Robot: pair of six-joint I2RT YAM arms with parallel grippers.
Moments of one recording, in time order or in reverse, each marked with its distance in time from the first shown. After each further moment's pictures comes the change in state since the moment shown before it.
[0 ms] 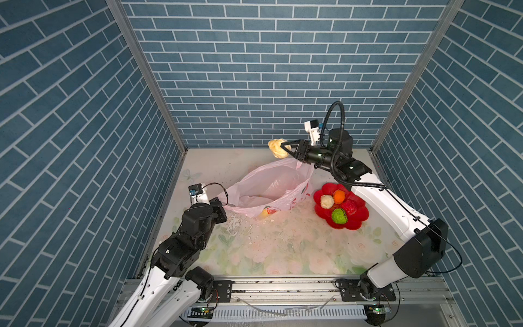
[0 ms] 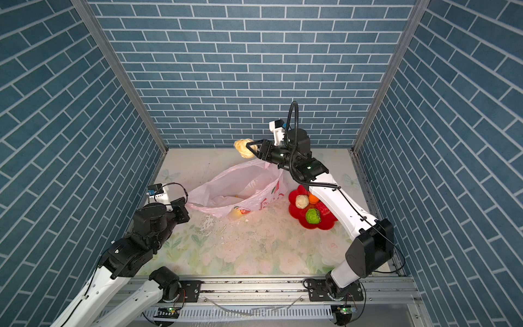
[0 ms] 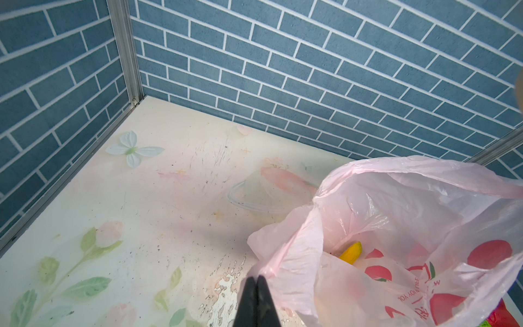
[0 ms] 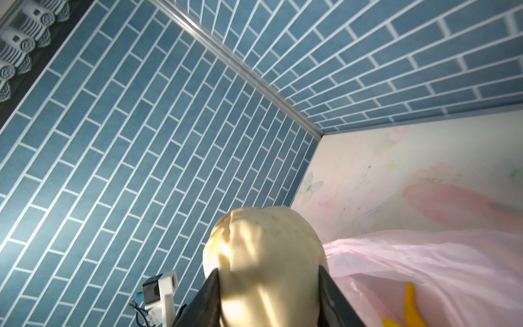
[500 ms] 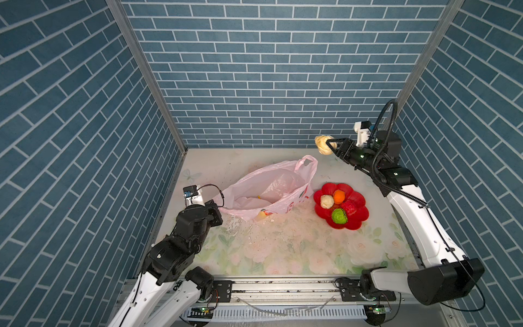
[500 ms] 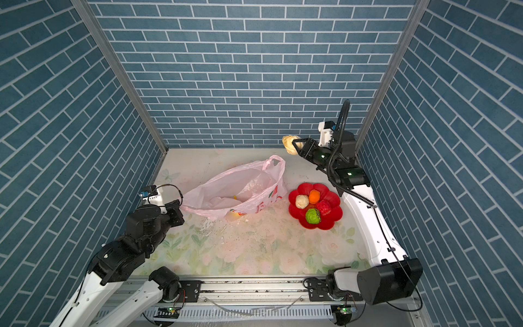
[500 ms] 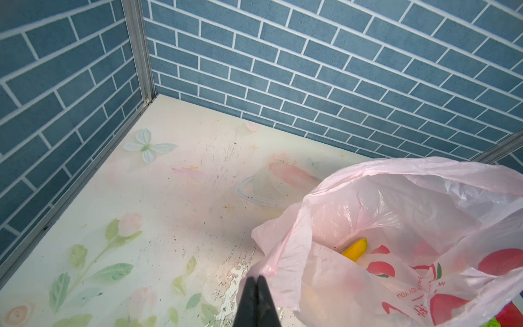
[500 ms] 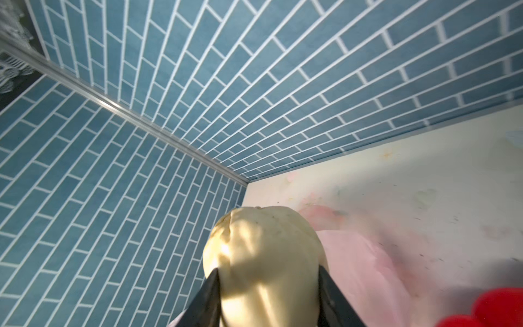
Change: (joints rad) left arm 0.000 -0.032 0.089 -0.140 -0.030 0.000; right arm -0.333 -0.259 -0.159 -0.227 0.086 -0.099
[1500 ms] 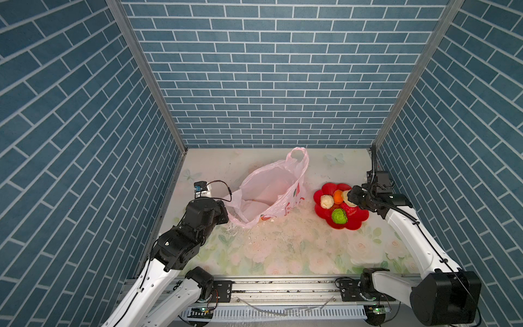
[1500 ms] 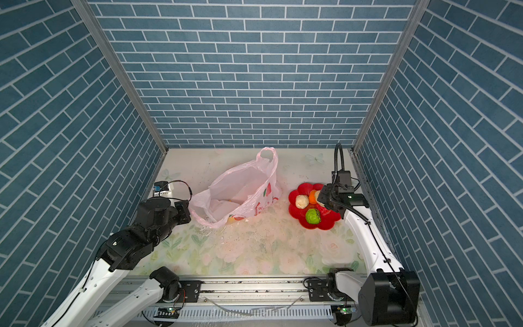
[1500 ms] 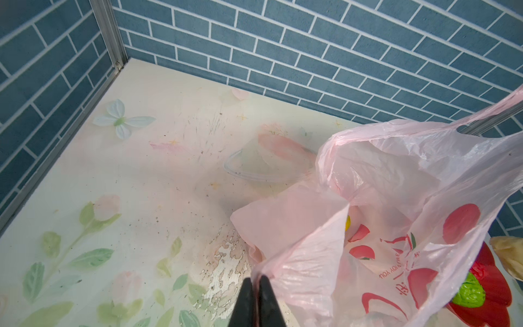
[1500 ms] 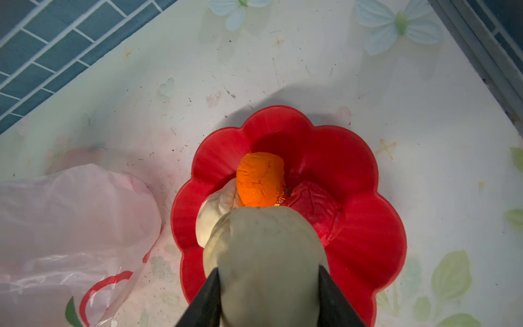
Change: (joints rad) left arm 0.000 0.135 0.032 -0.022 0.126 -0.026; right arm -0.099 -0.119 -0.426 -0.319 0.473 -0.234
